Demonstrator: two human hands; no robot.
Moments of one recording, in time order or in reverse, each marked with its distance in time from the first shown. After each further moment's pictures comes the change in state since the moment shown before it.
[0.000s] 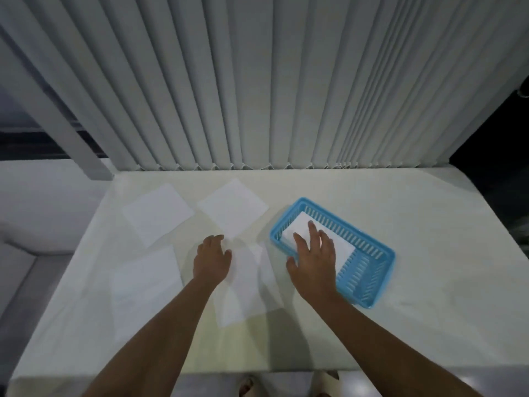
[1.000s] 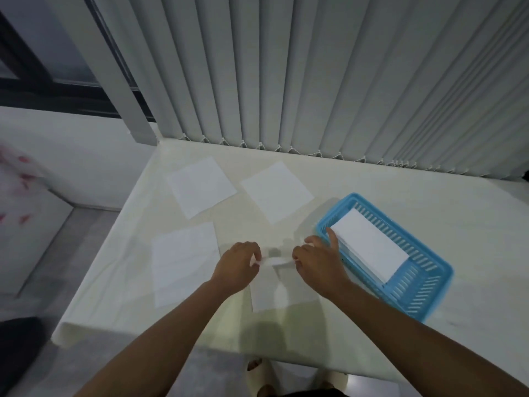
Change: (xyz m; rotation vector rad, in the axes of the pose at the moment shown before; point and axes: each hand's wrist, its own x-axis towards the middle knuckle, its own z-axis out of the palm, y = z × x) left_hand -0.034 -0.055 -0.023 -0.023 -0.138 0.238; right_hand 0.017 -0.056 0.032 -0.215 -0.255 -0.472
